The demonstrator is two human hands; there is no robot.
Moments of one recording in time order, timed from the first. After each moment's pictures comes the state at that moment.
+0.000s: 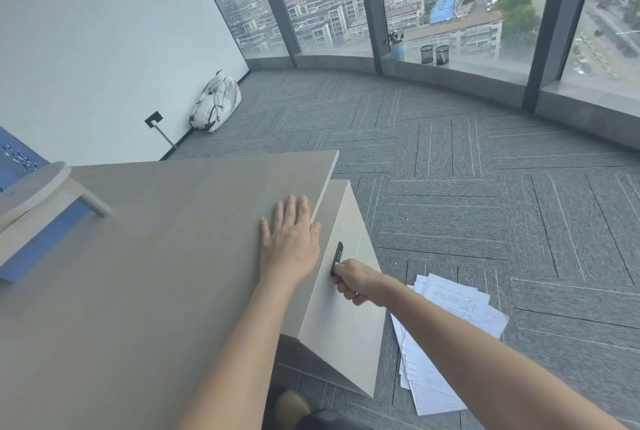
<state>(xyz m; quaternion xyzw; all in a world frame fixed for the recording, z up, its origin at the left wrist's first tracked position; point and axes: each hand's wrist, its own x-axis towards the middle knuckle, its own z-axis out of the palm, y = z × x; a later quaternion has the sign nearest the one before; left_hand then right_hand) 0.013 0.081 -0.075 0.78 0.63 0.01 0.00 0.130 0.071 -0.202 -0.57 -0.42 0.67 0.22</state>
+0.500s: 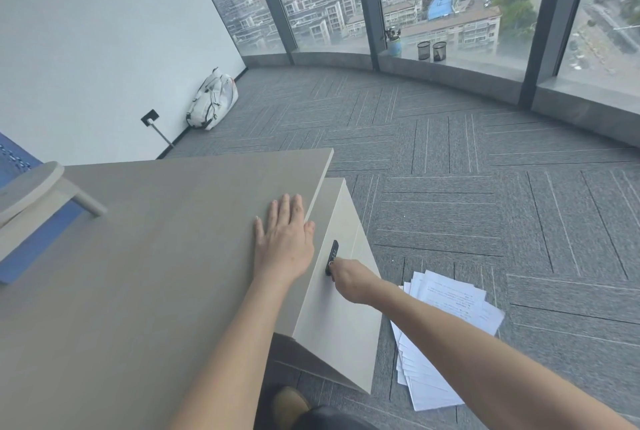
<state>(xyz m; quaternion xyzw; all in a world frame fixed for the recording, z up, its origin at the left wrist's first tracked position) 0.014 0.079 -0.074 0.78 0.63 0.01 0.00 0.131 0.064 -0.212 -0.61 -0.65 0.42 0.18</state>
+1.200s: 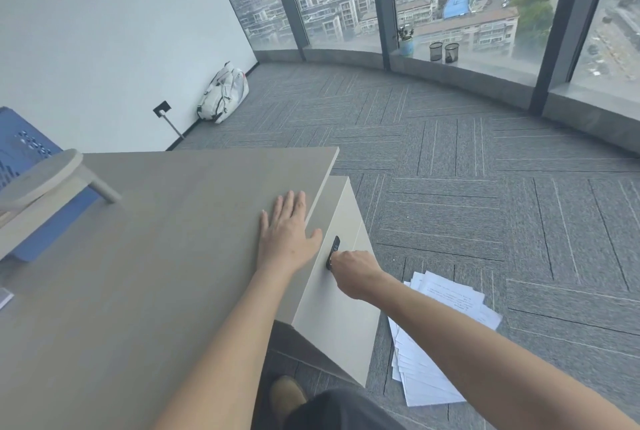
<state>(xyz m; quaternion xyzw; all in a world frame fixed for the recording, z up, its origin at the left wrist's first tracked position) 0.013 0.075 -0.070 0.77 0.64 0.02 0.01 0.132 0.055 -0.190 -0.62 -0.77 0.14 0.05</state>
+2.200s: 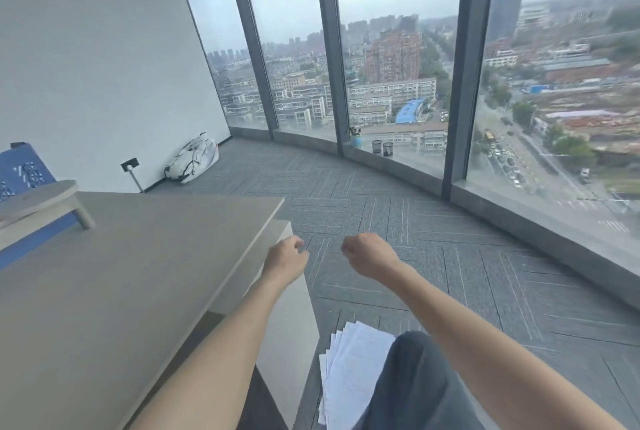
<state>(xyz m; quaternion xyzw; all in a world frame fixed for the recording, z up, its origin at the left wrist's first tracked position) 0.112 -0.063 -0.018 0.72 0.62 0.20 0.24 0.297 -0.106 -0.030 -0.71 -0.66 0.15 0.20</state>
